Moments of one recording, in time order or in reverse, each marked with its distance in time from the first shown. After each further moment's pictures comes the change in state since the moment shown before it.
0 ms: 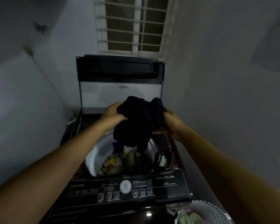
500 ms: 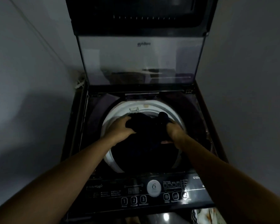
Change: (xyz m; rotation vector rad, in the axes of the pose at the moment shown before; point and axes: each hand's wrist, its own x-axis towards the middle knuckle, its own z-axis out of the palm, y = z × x) left_hand 0.053 -0.194 -0.031 0.472 -0.102 -0.387; right_hand 0.119 0.170 0.063 -0.080 0.179 0.518
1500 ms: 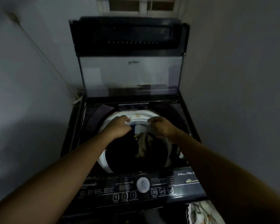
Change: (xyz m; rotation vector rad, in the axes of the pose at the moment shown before) left_hand -0.026 0.058 -0.017 0.161 0.043 0.070; right_hand -0.044 -0.039 -0.026 -0.206 -0.148 -0.277
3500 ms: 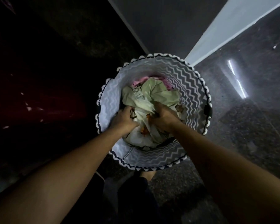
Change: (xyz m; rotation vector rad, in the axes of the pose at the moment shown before) left_hand -0.017 -0.034 0.718 0.332 -0.557 -0.081; right_hand -0.034 0.721 -0.184 -0.275 0.145 0.280
